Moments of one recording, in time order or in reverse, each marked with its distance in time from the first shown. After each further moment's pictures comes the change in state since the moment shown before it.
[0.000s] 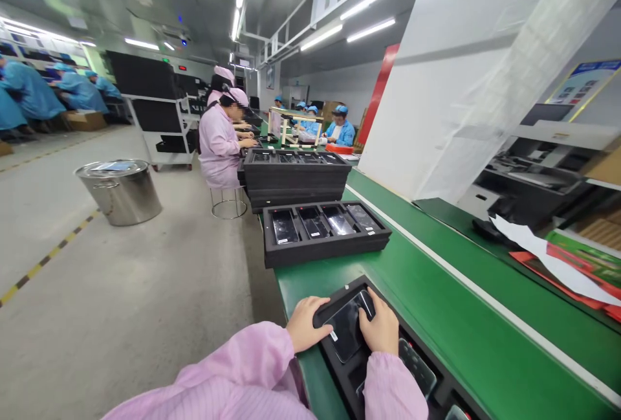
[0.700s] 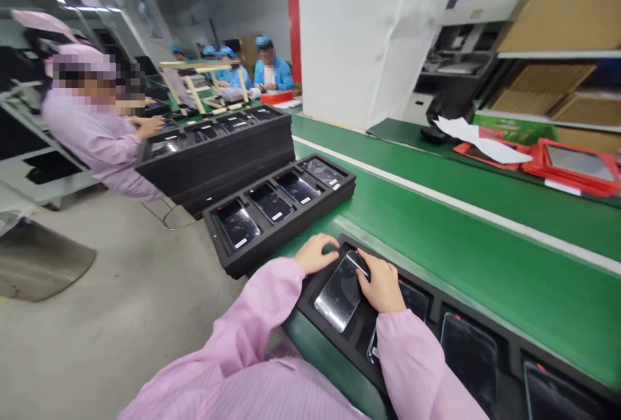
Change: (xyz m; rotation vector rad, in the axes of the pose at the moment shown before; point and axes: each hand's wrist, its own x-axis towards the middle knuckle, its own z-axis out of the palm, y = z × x) left_hand 0.144 0.036 -0.016 0.035 -0.371 0.252; right_hand -0.016 -0.007 -0.019 0.058 -0.074 0.114
